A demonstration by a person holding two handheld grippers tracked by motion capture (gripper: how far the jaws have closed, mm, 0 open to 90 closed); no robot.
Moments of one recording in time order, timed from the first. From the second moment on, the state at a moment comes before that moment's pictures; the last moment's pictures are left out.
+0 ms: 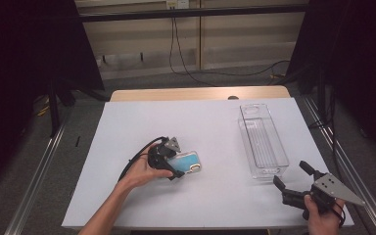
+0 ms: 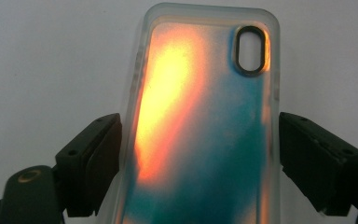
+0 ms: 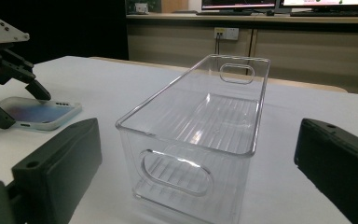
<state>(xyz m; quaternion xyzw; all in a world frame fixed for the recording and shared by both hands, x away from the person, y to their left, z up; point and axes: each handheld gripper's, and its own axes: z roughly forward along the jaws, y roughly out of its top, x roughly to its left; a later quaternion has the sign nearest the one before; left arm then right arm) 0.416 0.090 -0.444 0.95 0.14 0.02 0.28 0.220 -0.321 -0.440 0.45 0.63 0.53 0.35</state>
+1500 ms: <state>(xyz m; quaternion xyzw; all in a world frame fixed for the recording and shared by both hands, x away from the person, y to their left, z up) 0.409 0.100 -0.426 0.92 0.18 0.07 0.34 0.219 -0.322 -0.439 0.45 0.63 0.53 0.35</state>
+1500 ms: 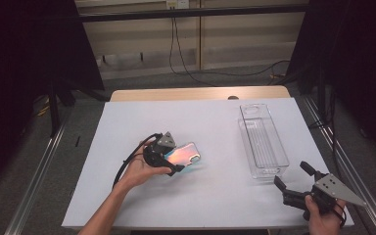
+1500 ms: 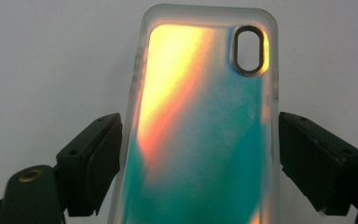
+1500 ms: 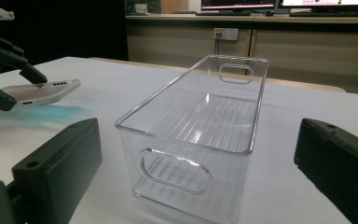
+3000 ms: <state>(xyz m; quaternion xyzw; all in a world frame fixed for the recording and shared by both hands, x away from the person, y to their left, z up) 0.391 0.111 -0.402 0.86 0.24 0.16 0.42 0.218 -0.323 -0.439 0.45 0.62 0.53 0.35</state>
